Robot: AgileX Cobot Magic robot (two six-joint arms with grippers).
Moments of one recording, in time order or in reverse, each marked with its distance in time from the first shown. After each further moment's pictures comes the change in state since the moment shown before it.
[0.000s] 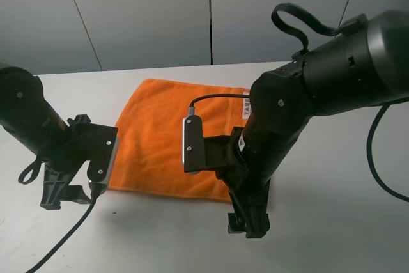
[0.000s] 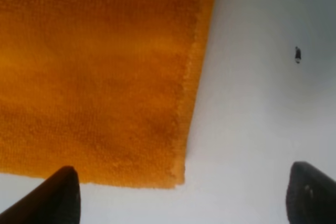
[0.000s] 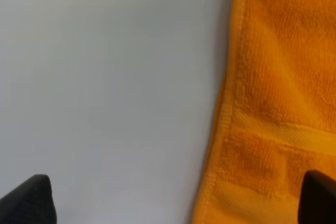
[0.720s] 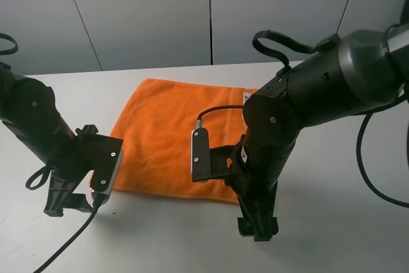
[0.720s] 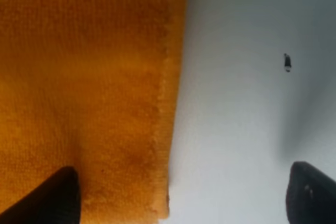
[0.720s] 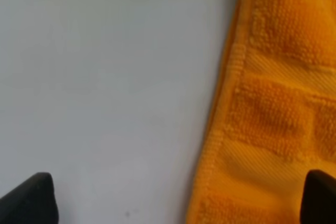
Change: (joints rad) left arm -0.001 0.079 0.000 -0.029 -0.030 0.081; right arm 0.000 0.062 -0.002 -0.148 0.021 0.155
